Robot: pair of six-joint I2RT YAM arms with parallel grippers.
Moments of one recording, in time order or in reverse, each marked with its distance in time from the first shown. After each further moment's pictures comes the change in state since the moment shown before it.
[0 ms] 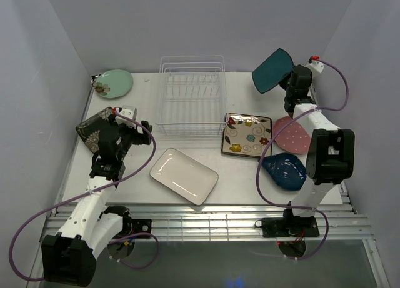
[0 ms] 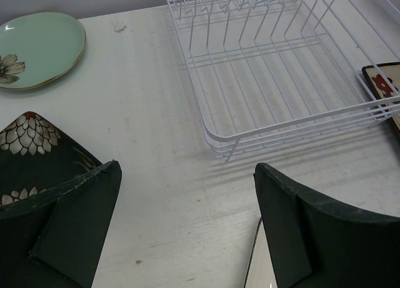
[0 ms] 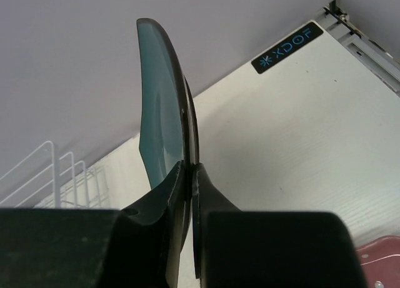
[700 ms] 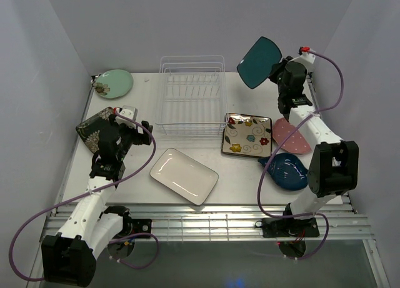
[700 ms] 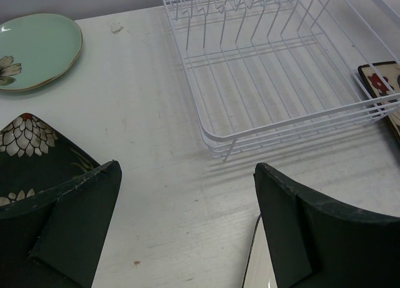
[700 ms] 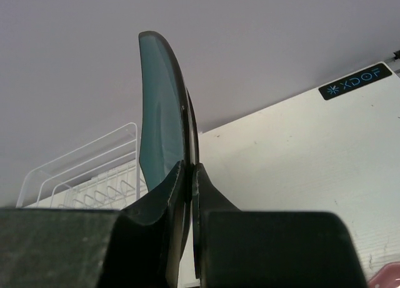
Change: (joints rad) left arm 0.000 -0.001 0.000 0.000 0.011 0.000; right arm 0.115 -0.145 0.000 -0.001 -0.021 -0.074
